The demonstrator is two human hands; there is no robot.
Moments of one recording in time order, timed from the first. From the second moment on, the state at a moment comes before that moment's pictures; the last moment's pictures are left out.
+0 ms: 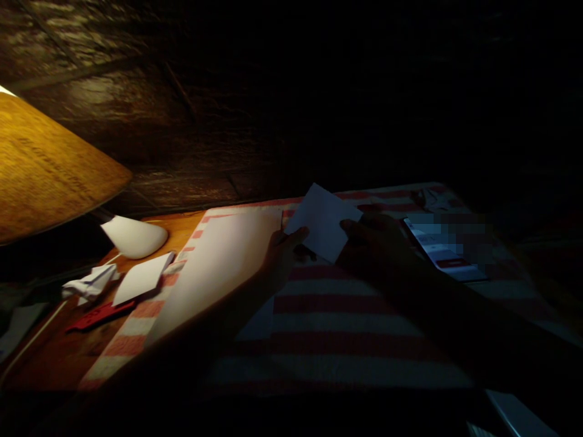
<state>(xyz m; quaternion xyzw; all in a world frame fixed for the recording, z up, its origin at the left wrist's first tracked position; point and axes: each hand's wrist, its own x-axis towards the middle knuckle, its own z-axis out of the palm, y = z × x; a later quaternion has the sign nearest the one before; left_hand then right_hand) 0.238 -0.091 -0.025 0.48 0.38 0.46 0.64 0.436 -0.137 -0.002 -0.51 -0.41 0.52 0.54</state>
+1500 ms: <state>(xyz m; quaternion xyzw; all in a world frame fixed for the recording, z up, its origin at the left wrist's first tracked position) 0.242 -0.102 -0.021 0.65 0.39 0.35 0.54 0.435 -0.137 -0.012 -0.46 -0.62 0.50 0.39</state>
